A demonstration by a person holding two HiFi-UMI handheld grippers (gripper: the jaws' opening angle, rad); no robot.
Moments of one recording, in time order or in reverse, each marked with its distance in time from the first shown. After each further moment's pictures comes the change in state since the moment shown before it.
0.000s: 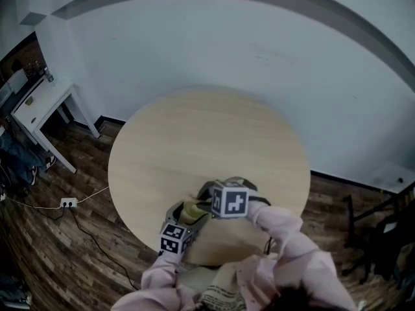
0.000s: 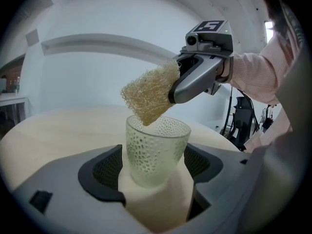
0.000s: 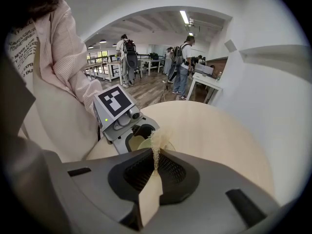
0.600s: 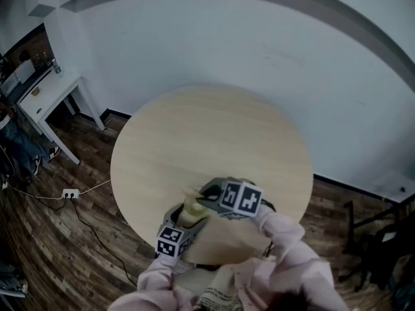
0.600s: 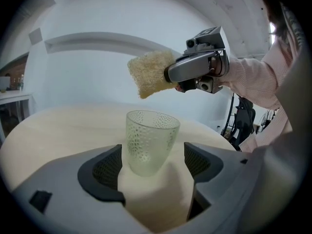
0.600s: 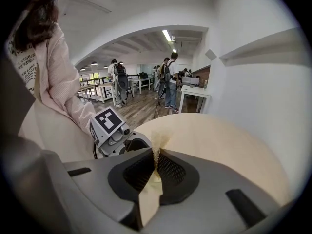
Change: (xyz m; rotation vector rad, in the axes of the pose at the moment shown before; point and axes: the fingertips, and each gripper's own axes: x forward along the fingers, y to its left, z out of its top) left arm -0.016 -0.008 -0.008 -0.038 0.018 0.022; right arm -0.025 -0.012 0.015 0.159 -0.222 -0.038
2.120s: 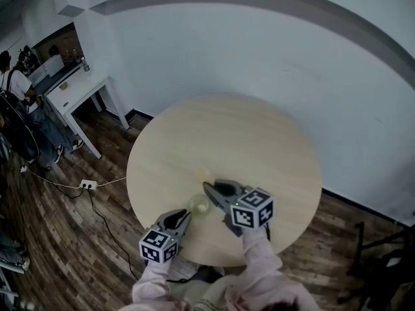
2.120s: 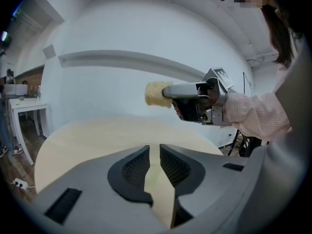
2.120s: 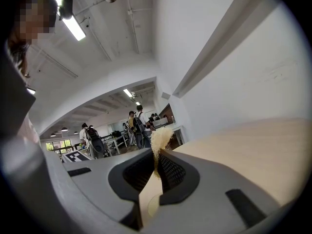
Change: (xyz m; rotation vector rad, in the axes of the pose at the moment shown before) left arm -0.077 -0.013 0.067 -0.048 -0.079 0.143; right arm -0.068 -0.034 0.043 0.535 -0.625 -0.184
